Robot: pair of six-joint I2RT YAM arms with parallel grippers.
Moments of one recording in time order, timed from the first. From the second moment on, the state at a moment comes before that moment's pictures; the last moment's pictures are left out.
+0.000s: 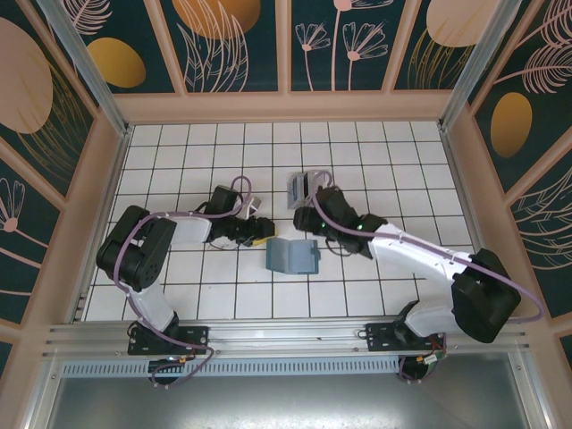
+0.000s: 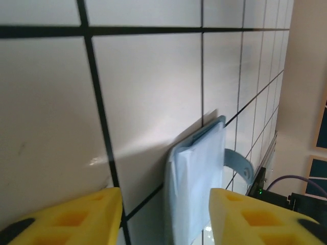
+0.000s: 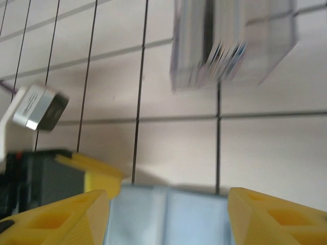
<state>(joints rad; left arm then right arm) -0.43 1.77 0.77 0.07 0.79 -0.68 0.78 1.35 0.87 -0.30 0.11 0.76</state>
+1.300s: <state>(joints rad) -0.43 1.60 0.61 0.04 0.70 -0.65 0.50 1.97 1.46 -0.47 -0.14 0.52</state>
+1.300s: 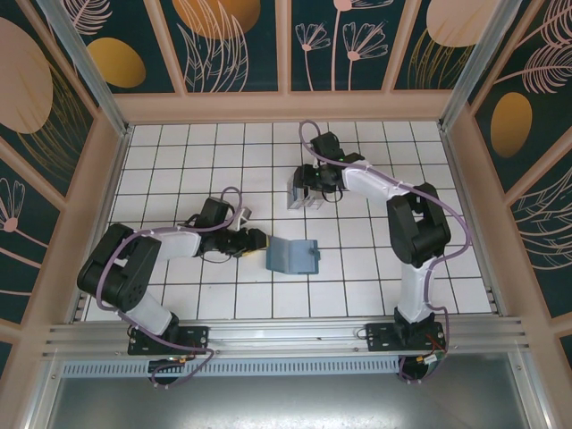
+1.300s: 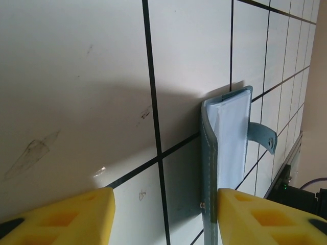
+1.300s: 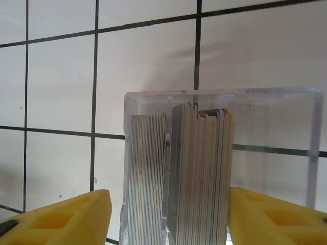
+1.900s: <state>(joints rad) -0.43 1.63 0.61 0.02 0.67 -0.66 0.47 1.94 1.34 -0.28 -0.31 0.55</state>
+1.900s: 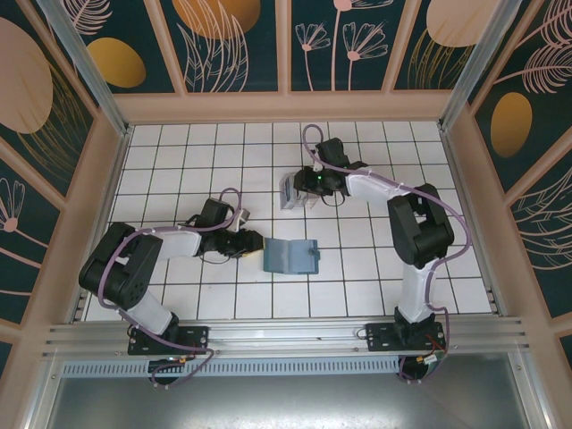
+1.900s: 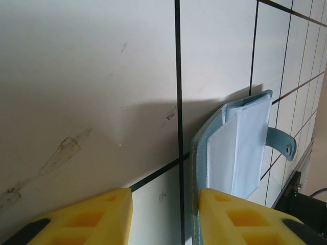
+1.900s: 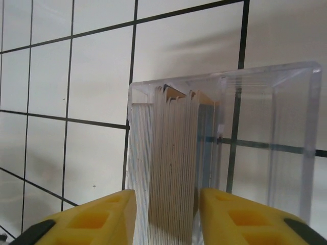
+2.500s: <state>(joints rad) -0.42 1.65 0.64 -0.02 0.66 -0.65 0.44 1.87 1.24 -0.17 -0.37 0.57</state>
